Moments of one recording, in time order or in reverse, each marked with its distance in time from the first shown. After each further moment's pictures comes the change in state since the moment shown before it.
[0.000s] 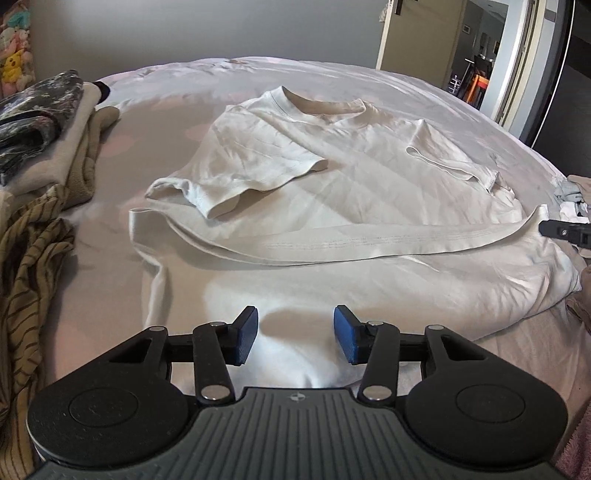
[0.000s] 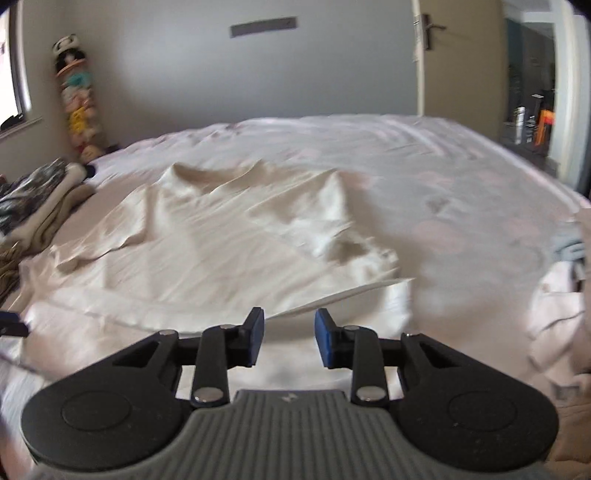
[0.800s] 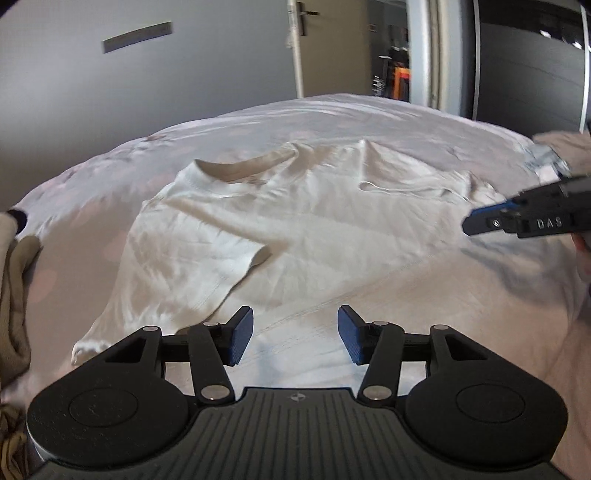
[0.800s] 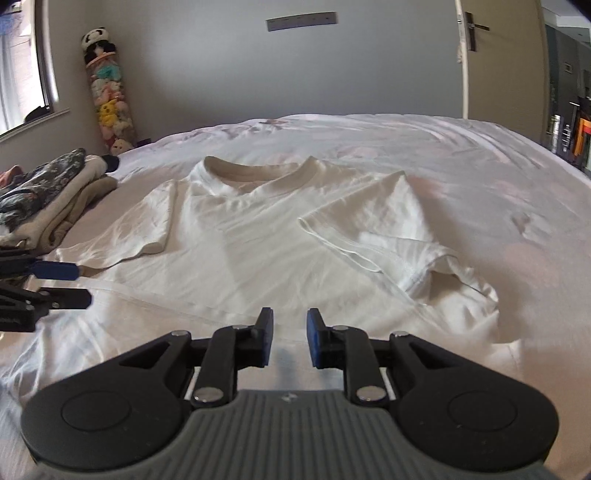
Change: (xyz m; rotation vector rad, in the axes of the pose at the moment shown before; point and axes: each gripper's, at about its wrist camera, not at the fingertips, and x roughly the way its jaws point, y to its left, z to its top) left arm 0.056 -0.037 0.055 0.384 -0.150 -0.088; right arm 0.070 0.022 0.028 -0.042 -0.065 0.084
